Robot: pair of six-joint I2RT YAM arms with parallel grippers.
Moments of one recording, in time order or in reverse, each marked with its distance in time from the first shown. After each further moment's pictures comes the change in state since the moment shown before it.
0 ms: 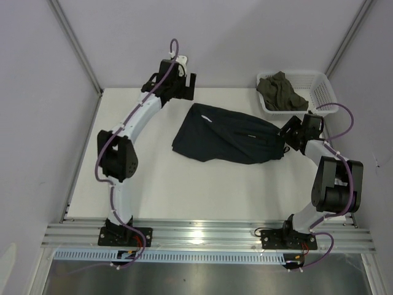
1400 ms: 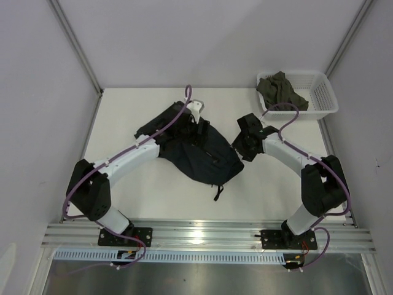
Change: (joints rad) left arm -0.263 -0.550 -0.795 0.231 0.041 -0.097; right arm 0.644 0.021 0.227 -0.578 0.307 0.474
